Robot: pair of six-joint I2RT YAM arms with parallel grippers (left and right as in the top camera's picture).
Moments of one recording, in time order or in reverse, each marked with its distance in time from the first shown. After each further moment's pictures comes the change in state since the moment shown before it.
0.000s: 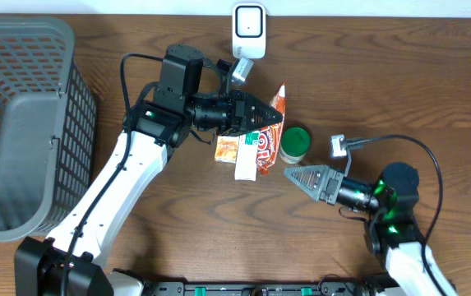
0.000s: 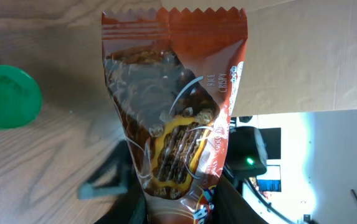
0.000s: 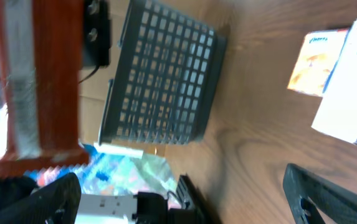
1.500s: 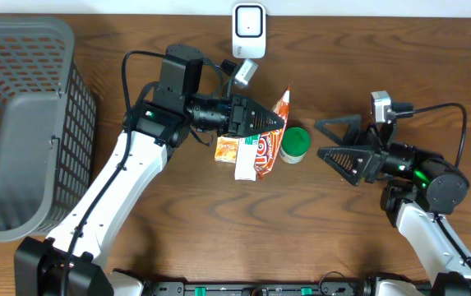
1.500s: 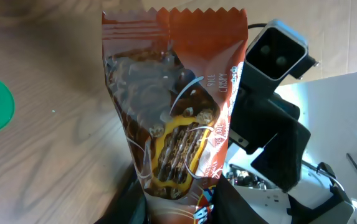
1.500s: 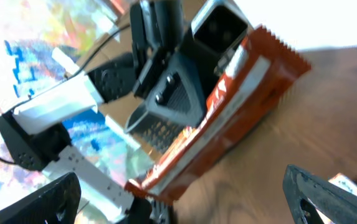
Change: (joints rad) left arm 0.000 0.000 0.000 0.000 0.098 0.102; right arm -0.214 0.267 0.208 0.975 -0.324 0.371
